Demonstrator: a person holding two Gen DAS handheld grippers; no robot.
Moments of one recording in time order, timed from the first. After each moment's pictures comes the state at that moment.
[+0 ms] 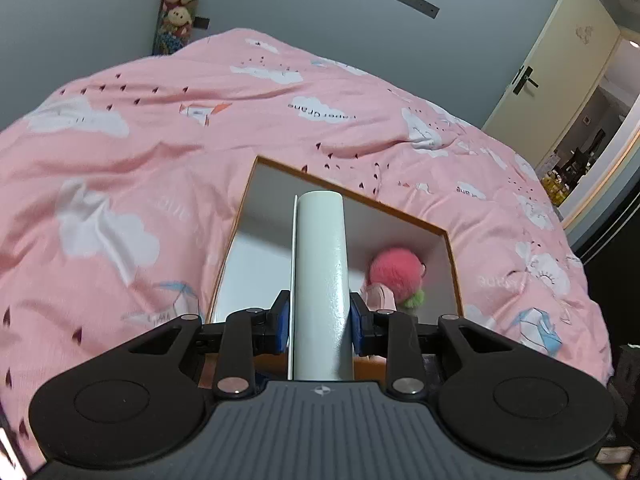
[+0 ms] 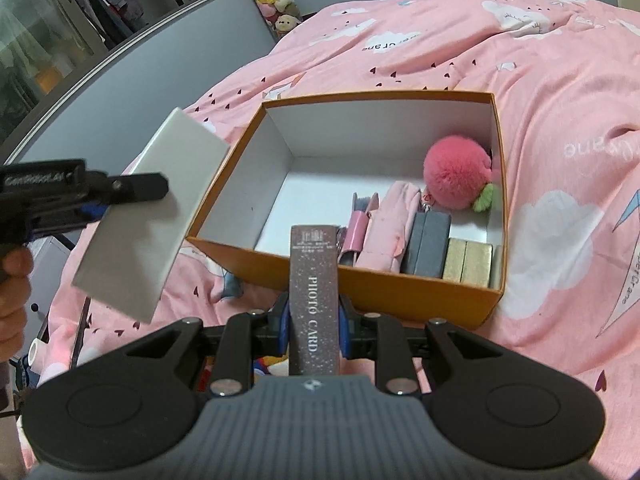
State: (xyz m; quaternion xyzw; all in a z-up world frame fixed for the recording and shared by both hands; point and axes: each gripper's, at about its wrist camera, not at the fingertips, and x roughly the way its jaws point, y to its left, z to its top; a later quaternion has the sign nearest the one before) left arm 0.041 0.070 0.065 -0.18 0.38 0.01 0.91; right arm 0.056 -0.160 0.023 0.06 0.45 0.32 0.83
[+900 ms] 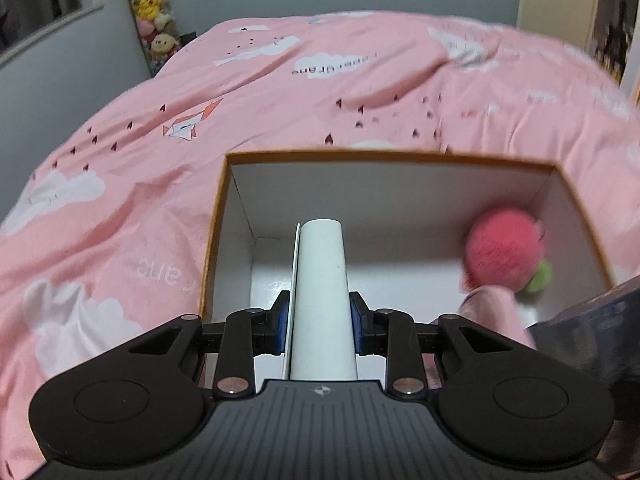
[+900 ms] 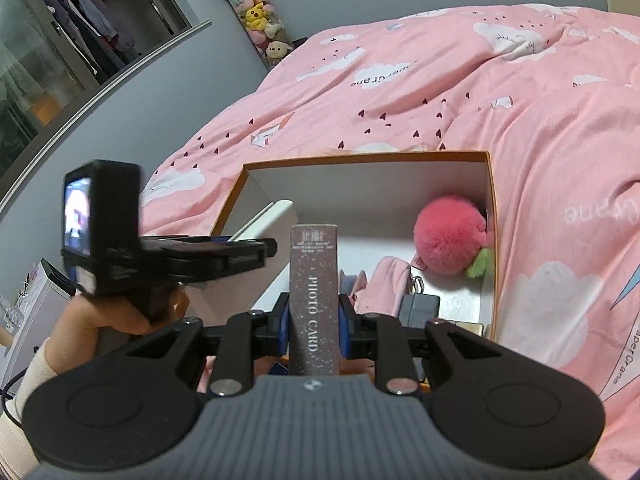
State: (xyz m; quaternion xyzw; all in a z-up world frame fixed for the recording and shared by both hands) left arm 0.163 0.024 -0.018 0.03 0.45 0.06 0.89; right arm 0.113 -0.157 0.041 0.08 0.43 0.31 0.84
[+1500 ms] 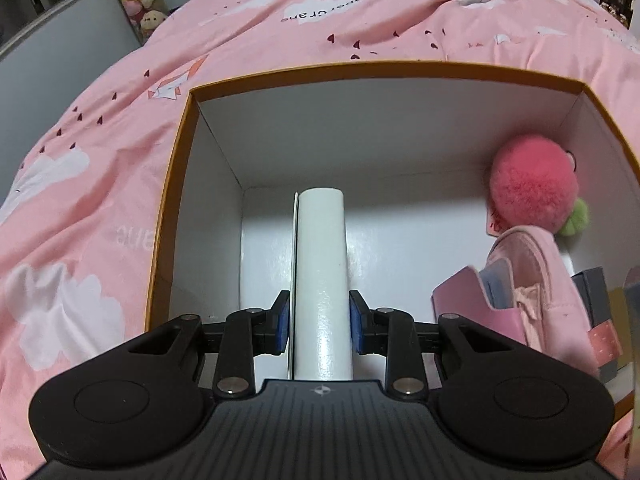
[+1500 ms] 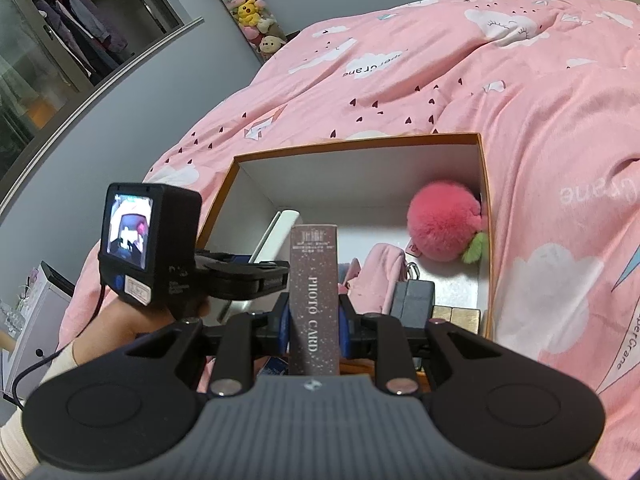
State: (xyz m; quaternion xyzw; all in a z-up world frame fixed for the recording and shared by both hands) left arm 0.169 0.018 -0.057 0.07 0.50 0.07 0.86; right arm 0.112 -0.164 0.034 0.09 0.44 0.31 0.84
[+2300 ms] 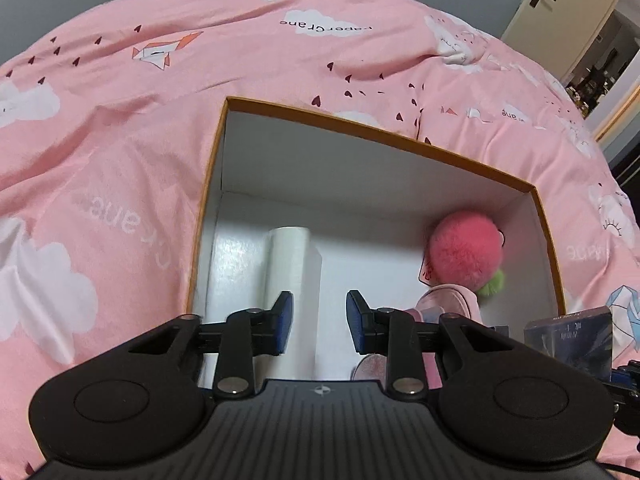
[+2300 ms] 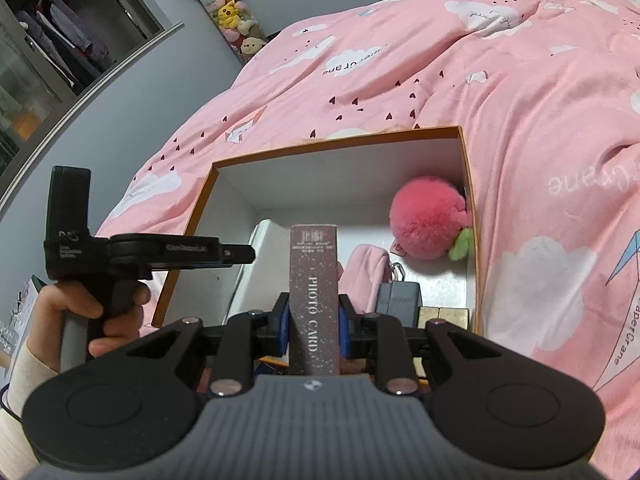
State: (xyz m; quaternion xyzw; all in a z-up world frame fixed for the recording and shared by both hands) left arm 0.167 0.092 -0.020 -0.12 0.50 -0.02 0.86; right arm 0.126 -0.167 0.027 0.11 0.45 0.28 0.84
